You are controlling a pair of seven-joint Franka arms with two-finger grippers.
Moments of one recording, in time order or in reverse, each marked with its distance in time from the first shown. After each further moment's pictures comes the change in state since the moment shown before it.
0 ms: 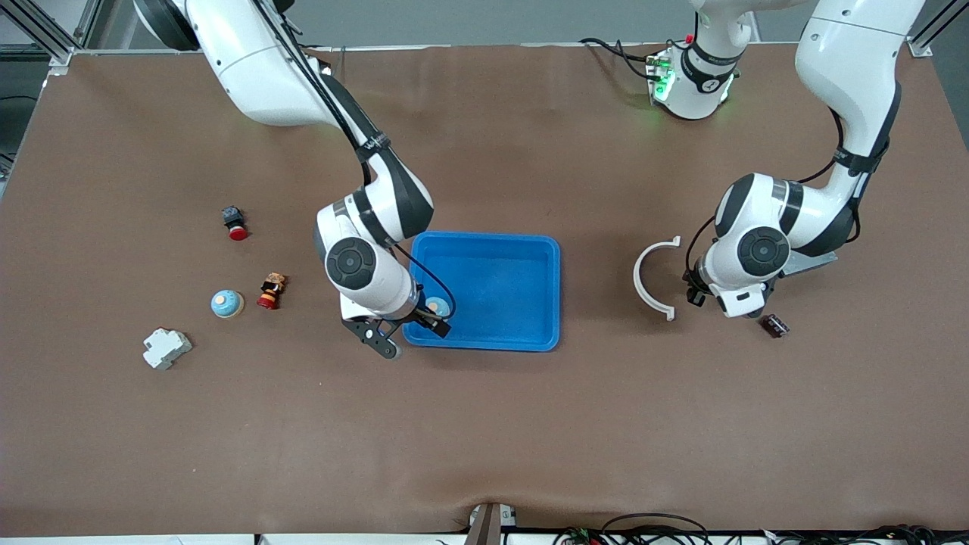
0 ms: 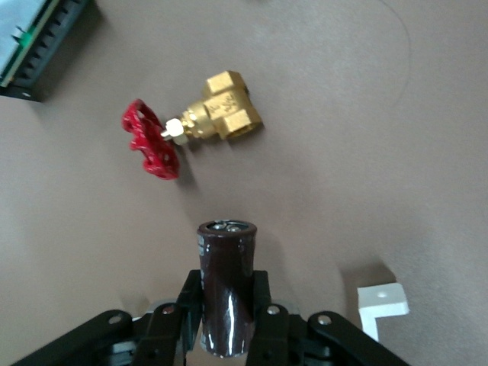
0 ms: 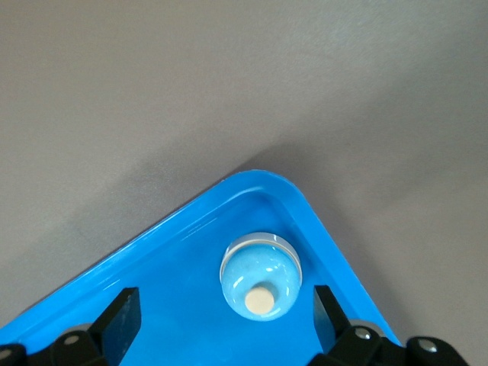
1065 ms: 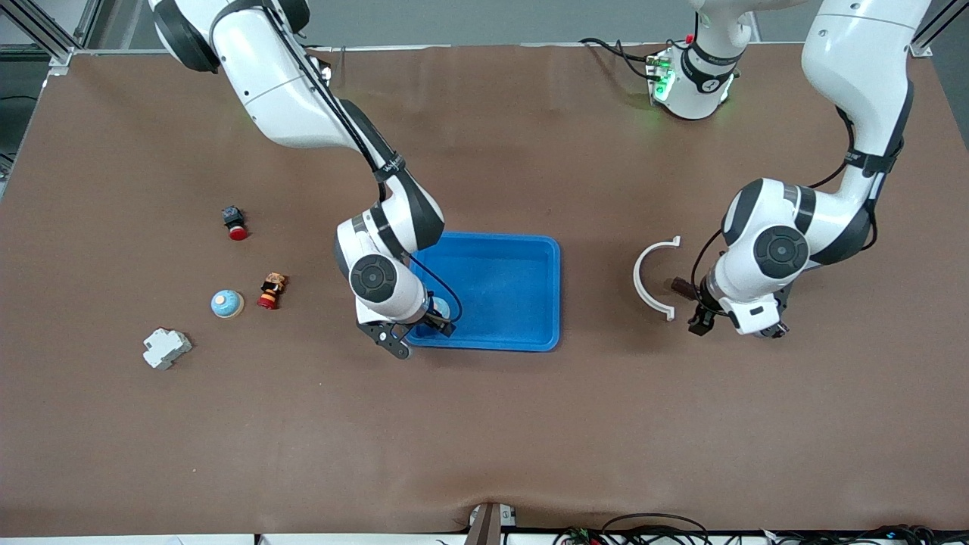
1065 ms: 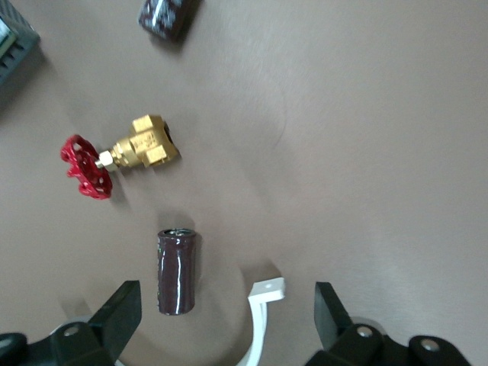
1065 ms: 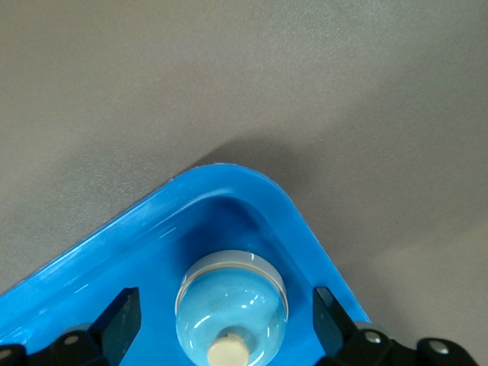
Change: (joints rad) left arm -0.002 0.001 -0.003 0.143 0.000 -0.014 -0.001; right arm 0.014 0.083 -0.001 0.006 -0.003 0.012 0.000
